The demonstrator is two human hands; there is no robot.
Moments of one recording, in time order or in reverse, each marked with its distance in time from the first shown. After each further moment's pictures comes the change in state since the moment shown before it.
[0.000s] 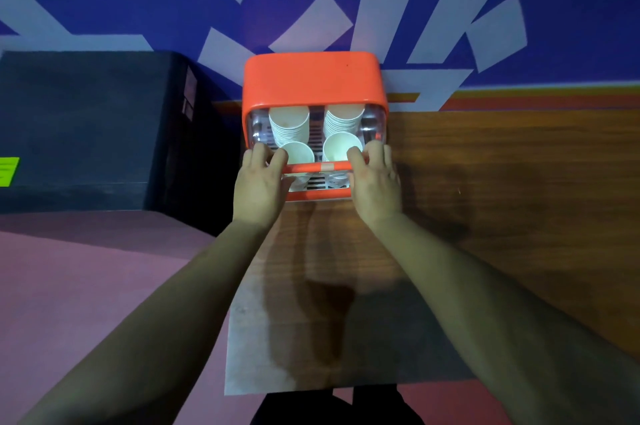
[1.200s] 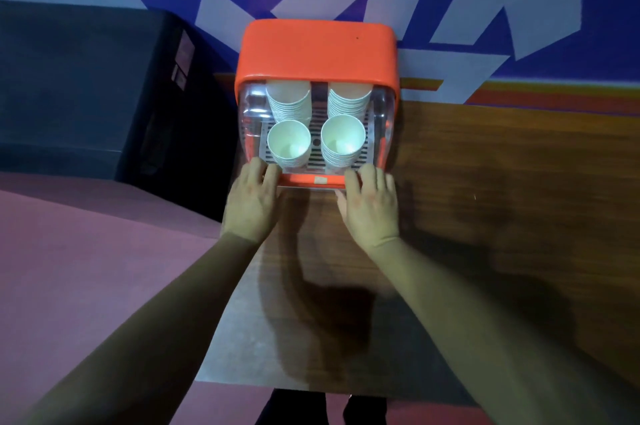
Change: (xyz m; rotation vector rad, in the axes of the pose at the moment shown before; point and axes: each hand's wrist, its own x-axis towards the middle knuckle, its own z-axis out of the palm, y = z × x) left_hand -0.040 -0.004 0.053 0.142 -0.017 -0.077; right_hand -0.037 0.022 0.042 -0.050 0.032 -0.181
